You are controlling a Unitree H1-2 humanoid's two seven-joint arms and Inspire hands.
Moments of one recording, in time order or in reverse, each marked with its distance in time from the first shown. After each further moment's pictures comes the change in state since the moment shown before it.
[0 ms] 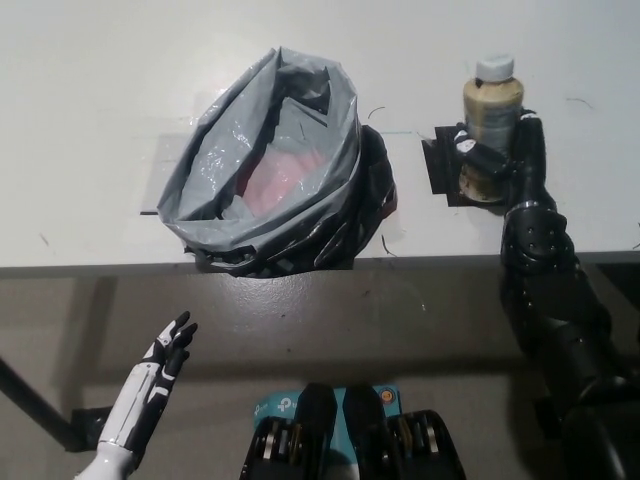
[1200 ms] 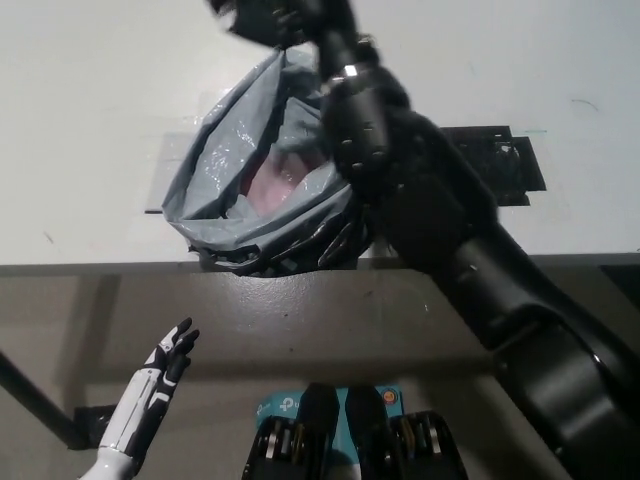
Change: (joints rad) left_arm 0.011 0.002 -0.001 -0.002 0.000 0.004 -0.017; right_arm -0.305 0.117 0.568 -0.232 -0.362 0.100 -0.009
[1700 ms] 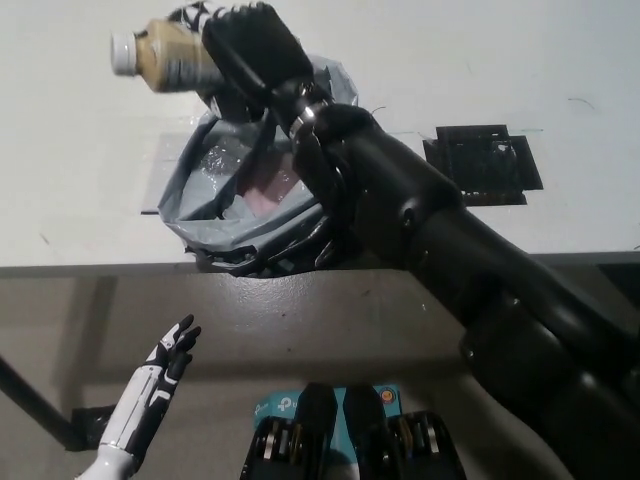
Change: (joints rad) left_arm -0.005 0.003 -0.002 -0.015 0.001 0.001 -0.007; right_arm -0.100 0.035 0.274 0.405 -0.227 -0.098 -0.121
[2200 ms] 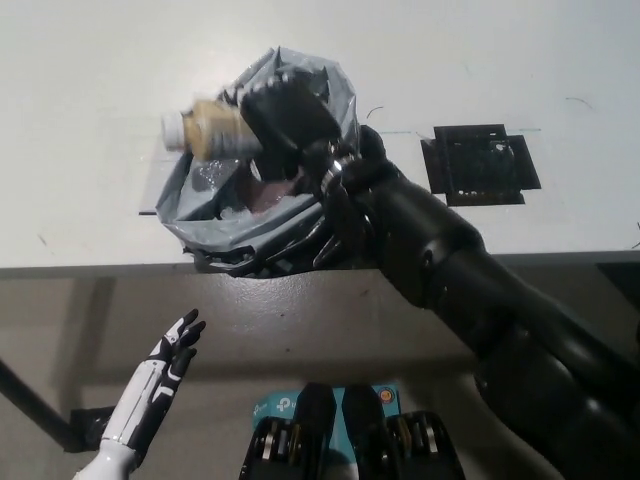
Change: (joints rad) left_arm -0.010 0.002 -0.004 -0.009 0.001 0.000 -0.012; right_arm 0.118 -0.020 0.010 0.027 -0.034 -0.034 0.074
